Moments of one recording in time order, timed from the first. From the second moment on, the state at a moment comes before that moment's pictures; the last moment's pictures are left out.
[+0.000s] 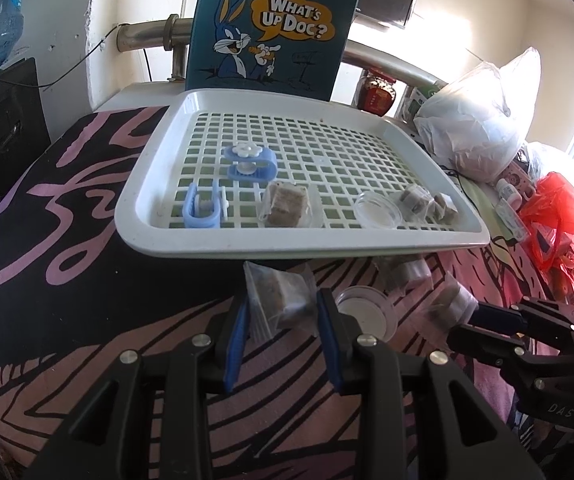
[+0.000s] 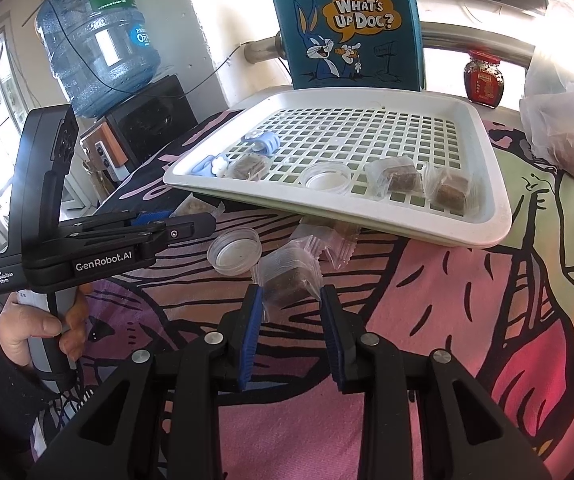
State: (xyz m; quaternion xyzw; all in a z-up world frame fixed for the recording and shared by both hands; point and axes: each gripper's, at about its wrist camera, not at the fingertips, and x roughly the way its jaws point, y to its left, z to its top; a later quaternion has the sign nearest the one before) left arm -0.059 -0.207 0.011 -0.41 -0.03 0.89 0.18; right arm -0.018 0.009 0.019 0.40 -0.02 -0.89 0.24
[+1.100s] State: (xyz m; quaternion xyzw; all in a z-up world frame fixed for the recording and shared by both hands) left arm -0.061 -0.209 0.011 -0.41 -0.03 0.89 0.18; right arm -0.021 0.015 0.018 0.40 -0.03 -0.88 0.24
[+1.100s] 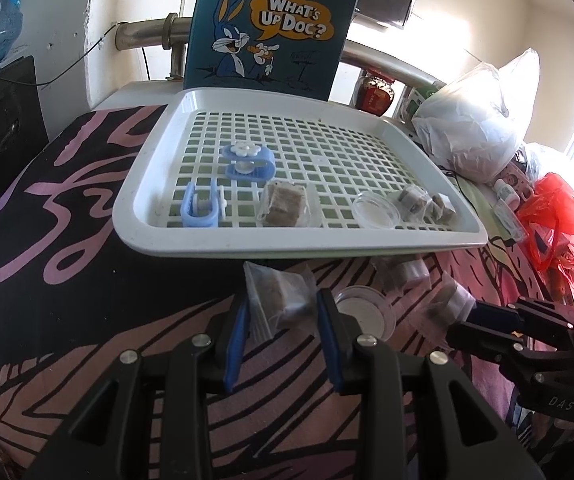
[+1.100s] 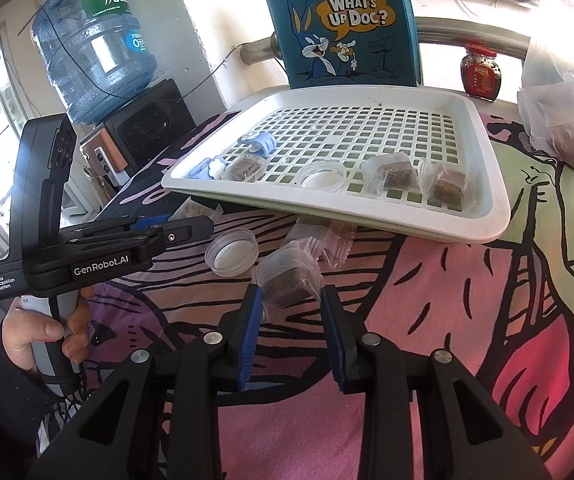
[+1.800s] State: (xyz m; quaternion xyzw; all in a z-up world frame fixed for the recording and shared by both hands) left arm -0.060 -0.207 0.012 -0.41 -0.03 0.89 0.18; right arm -0.020 0.014 0.018 0.40 -0.03 -0.88 0.24
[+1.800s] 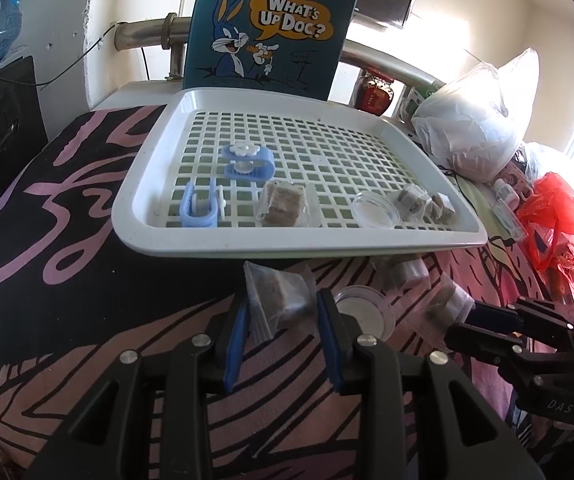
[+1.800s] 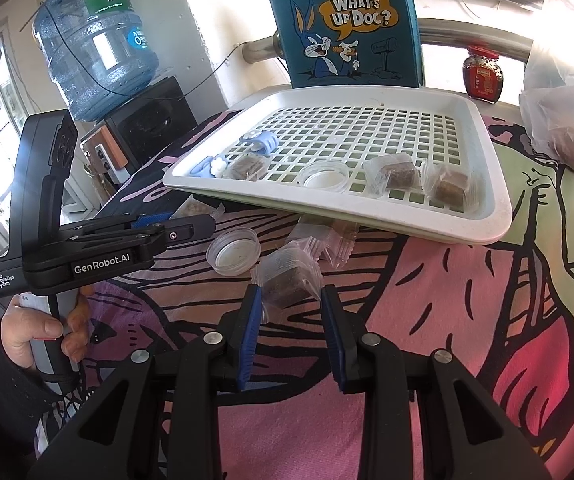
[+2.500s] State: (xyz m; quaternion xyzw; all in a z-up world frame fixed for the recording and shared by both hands) left arm -0.060 -0.207 0.011 -0.41 -0.03 0.89 0.18; right arm -0.021 0.015 0.017 0.40 -0.03 -0.88 0.24
